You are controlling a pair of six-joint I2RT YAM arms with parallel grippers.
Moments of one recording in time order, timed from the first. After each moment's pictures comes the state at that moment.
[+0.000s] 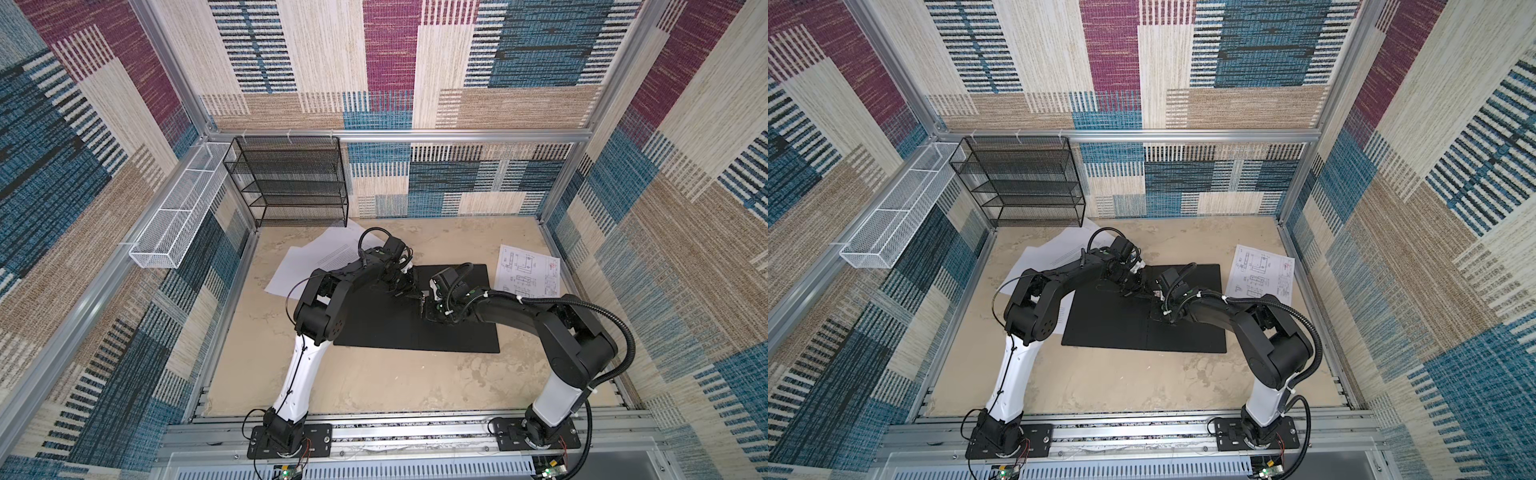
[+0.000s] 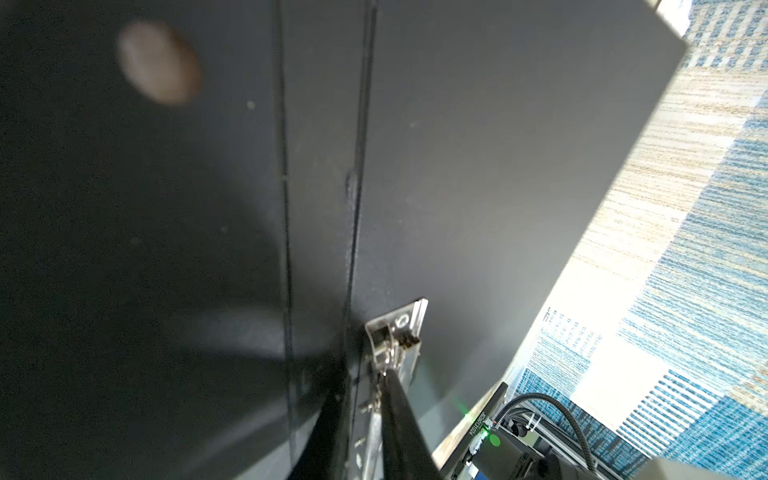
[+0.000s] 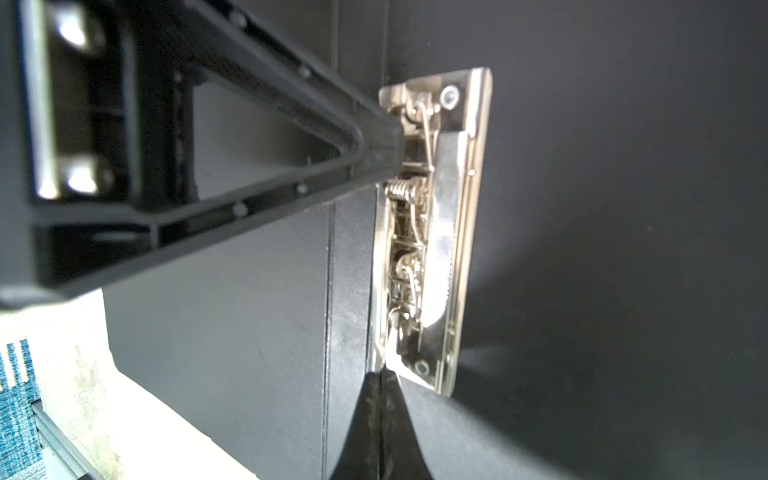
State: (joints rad) left arm -0.53 2.35 1.80 -0.63 0.64 -0.64; right arm 0.58 1.75 0.97 -0.26 -0.20 0.69
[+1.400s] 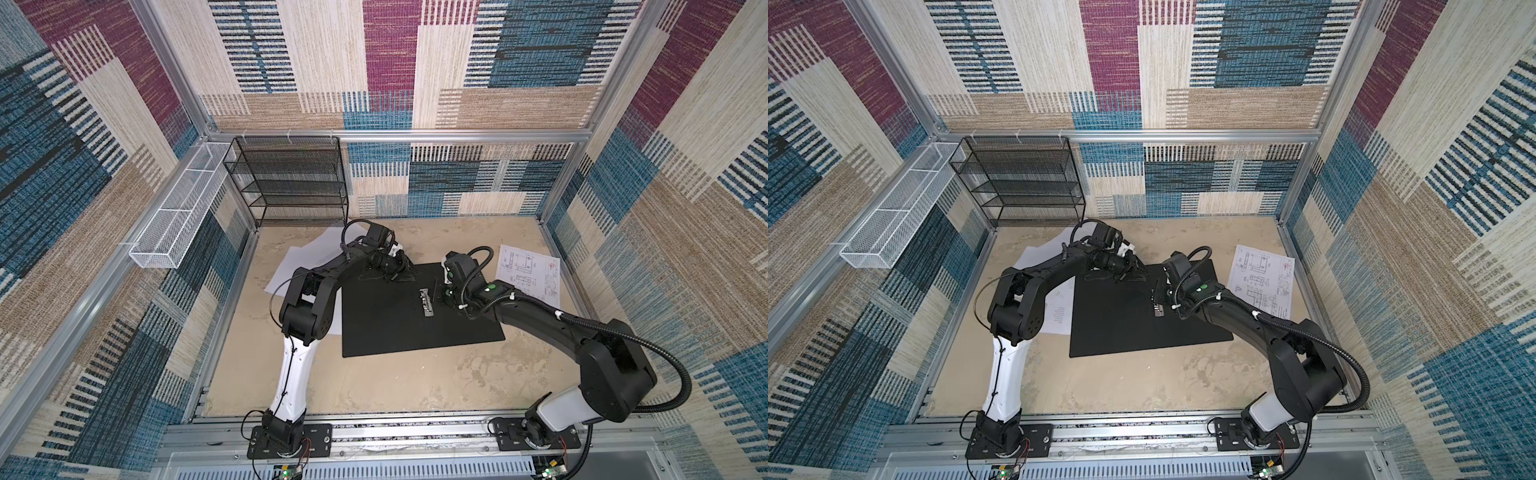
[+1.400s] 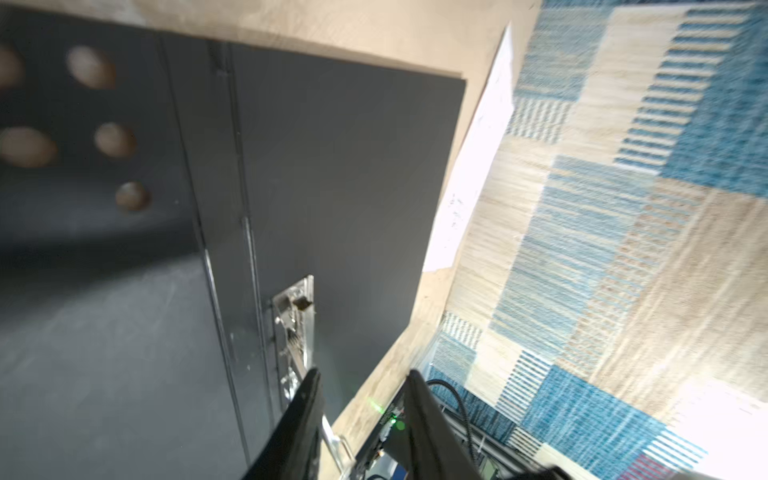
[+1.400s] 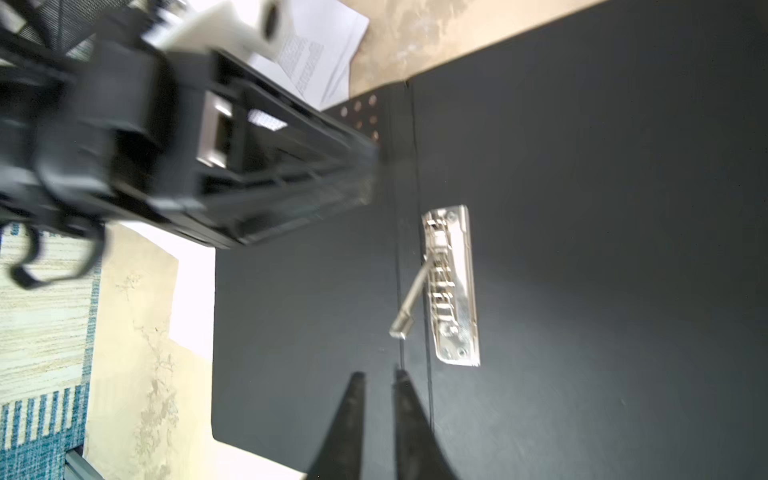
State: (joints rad) left arm -0.43 2.23 1.74 -0.46 0.82 -0.84; right arm 0.58 1.50 0.98 -0.33 -0.07 0.69
